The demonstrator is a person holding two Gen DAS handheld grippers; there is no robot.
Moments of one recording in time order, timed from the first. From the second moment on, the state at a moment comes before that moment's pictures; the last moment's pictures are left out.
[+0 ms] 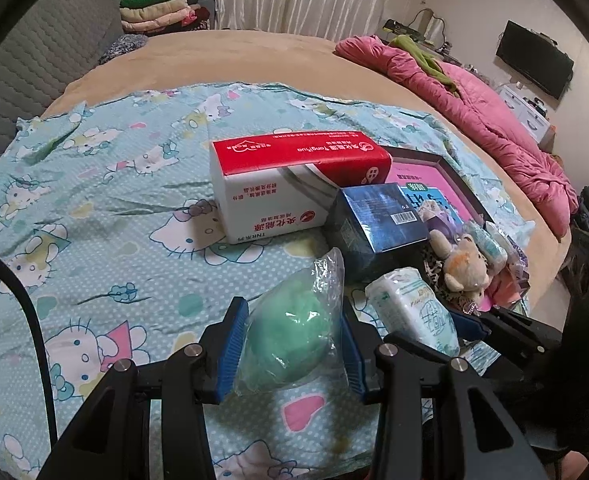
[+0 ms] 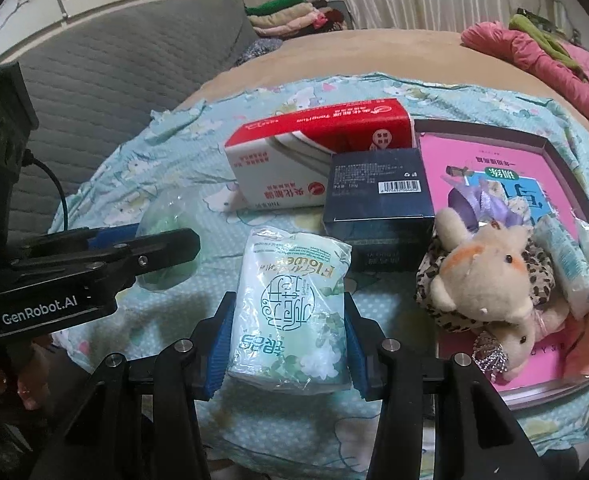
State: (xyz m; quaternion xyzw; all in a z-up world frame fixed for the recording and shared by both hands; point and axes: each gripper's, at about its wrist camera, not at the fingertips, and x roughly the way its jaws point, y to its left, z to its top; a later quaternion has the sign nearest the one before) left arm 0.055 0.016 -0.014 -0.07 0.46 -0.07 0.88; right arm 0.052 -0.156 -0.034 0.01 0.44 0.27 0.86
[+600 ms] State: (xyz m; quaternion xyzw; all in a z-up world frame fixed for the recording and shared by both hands) left arm 0.060 -0.049 0.017 -0.03 0.45 -0.11 0.88; right arm 0.055 -0.222 0.016 0.07 0.36 0.22 0.90
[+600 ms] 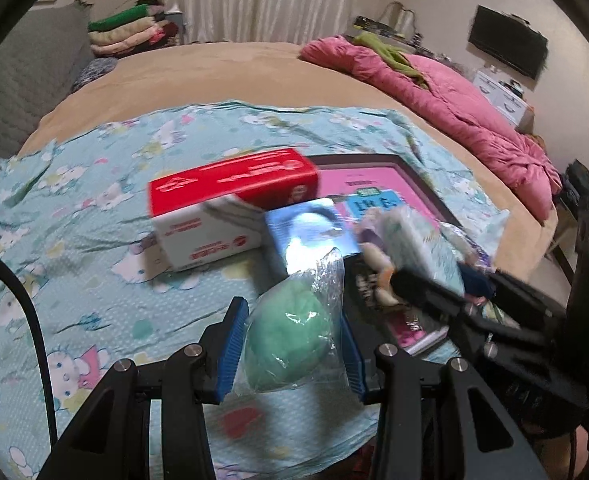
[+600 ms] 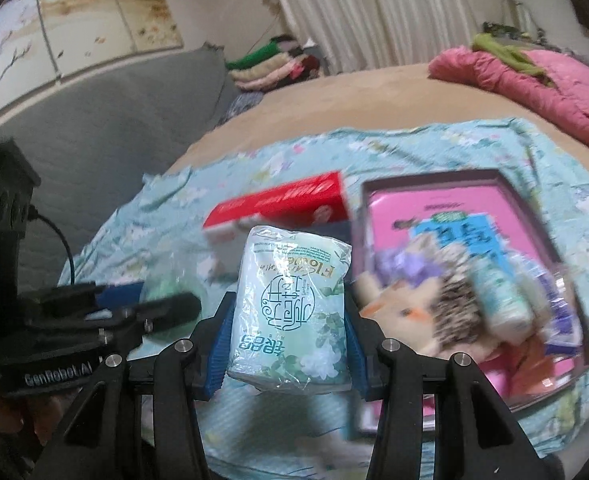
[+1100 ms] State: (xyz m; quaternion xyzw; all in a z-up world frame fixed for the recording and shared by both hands) left arm 0.106 -0.148 0.010 0.02 0.47 -0.17 0.86; right arm 0.069 -0.339 0.030 0.11 0.30 0.10 0.94
